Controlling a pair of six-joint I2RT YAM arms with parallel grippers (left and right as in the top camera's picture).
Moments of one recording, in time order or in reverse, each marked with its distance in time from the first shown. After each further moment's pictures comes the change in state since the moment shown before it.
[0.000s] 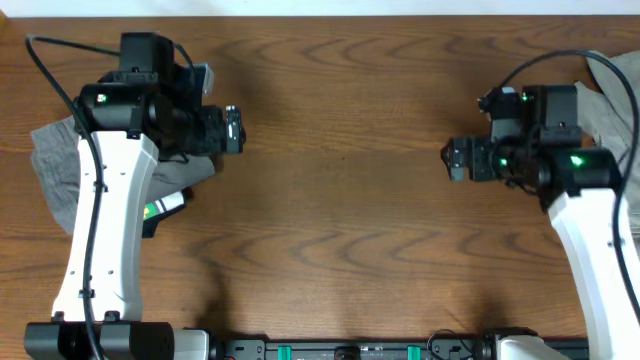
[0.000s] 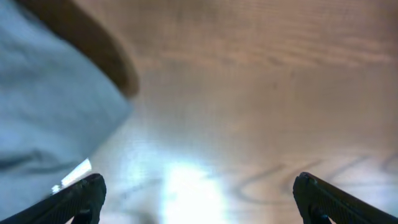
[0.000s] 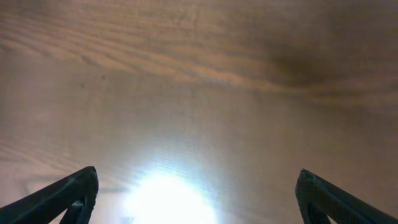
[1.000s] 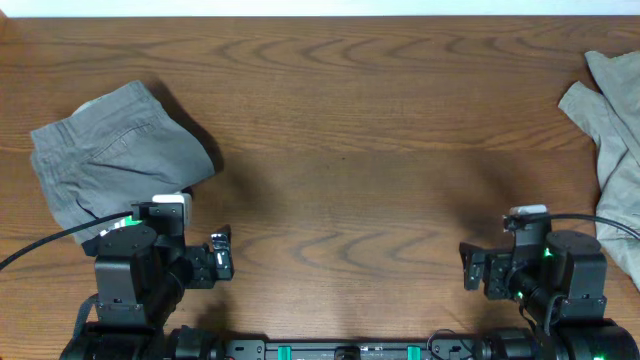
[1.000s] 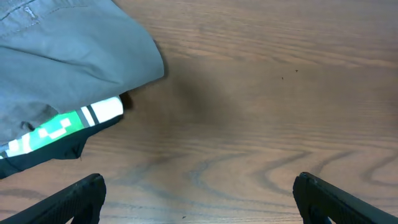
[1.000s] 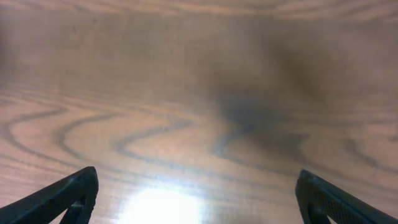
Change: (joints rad) left arm -0.058 -0.979 -0.704 0.203 -0.153 -0.060; right arm 0.000 -0.776 -0.449 -0.185 0.084 0.050
